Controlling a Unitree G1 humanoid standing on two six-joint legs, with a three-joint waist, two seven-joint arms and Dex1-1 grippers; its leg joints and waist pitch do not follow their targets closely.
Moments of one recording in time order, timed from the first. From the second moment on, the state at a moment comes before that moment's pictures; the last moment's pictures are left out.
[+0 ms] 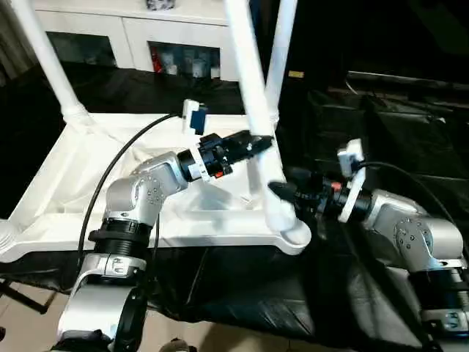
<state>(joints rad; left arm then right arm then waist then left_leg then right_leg) -0.72 0.17 0.05 0.42 -0.54 0.57 -1.00 -0.44 -0.40 0.02 0.19 0.54 0.62 0.97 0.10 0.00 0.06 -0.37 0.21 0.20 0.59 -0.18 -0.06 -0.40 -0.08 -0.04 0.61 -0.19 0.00</state>
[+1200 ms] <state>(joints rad) -0.70 0.04 -0.08 0.16 -0.22 0.53 -0.40 -0.53 -0.09 0.12 0.16 0.22 0.60 0.30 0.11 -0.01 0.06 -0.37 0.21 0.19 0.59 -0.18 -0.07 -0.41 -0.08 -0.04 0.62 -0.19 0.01</state>
